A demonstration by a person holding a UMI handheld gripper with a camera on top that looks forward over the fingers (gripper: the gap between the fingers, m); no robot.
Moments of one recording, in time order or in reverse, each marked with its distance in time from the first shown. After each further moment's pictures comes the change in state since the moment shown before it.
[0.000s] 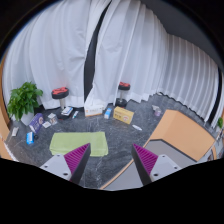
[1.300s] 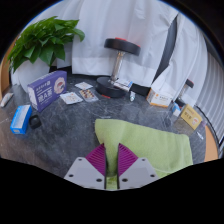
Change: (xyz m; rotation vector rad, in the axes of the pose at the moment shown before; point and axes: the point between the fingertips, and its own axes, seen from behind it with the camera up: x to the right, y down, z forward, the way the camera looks) arm -0.382 0.121 0.324 -0.037 -0.139 -0.257
